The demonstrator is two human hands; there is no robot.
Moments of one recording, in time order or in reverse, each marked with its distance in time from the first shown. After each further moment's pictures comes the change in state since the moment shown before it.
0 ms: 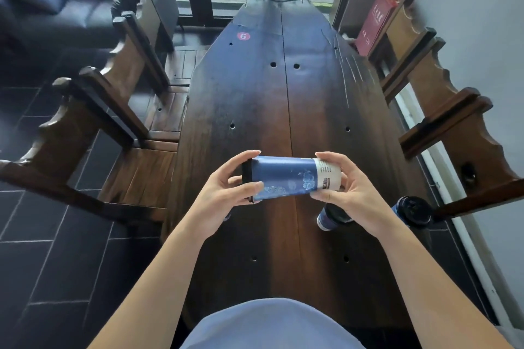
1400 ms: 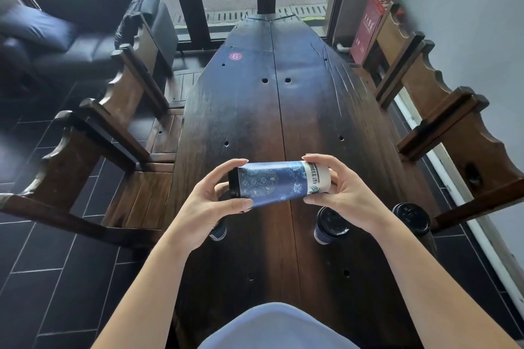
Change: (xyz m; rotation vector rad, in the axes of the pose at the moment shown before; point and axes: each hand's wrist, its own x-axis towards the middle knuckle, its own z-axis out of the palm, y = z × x) left_hand 0.011 0.021 0.018 0.009 -0.046 0.079; right_hand 0.015 0.004 -0.038 -0.026 -0.070 -0.093
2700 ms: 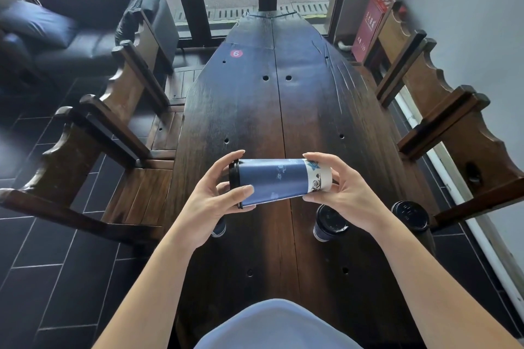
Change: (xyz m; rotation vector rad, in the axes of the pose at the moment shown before) left_hand -0.002 0.002 0.009 -0.006 0.064 -0.049; right_hand -0.007 -0.006 0.004 -0.074 0.037 -0.030
